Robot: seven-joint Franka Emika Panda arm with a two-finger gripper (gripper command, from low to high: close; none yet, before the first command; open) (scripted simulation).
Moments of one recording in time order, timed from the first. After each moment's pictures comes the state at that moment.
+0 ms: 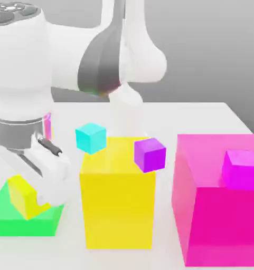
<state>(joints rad) -0.23 -0.01 0.04 -2.25 -0.13 2.21 1.39</state>
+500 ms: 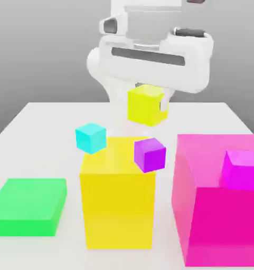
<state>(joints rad) -0.06 -0.40 0.16 -2.50 0.08 2.10 1.45</state>
